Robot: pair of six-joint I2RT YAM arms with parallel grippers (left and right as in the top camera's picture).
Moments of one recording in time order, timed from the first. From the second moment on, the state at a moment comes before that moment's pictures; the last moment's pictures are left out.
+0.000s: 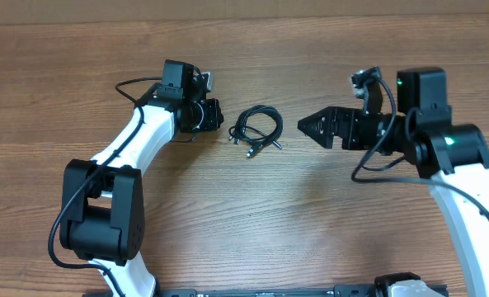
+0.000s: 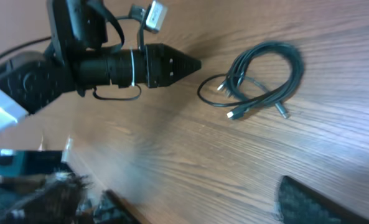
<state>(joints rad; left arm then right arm) -0.20 1.90 1.28 -0.47 0.39 -0.28 0.13 1.31 1.28 -0.90 -0.72 0.28</state>
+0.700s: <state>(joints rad) -0.20 1.90 1.28 -0.48 0.31 -0.26 0.14 1.71 1.28 -0.58 -0.68 0.51</state>
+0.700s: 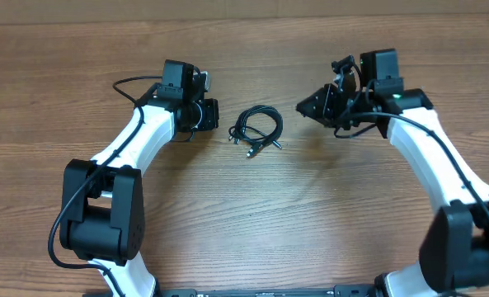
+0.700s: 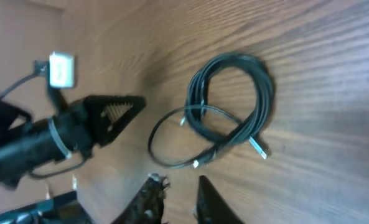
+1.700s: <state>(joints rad) -0.20 1.90 1.28 -0.47 0.25 -0.26 0.50 1.98 1.28 -0.53 -0.26 0.79</state>
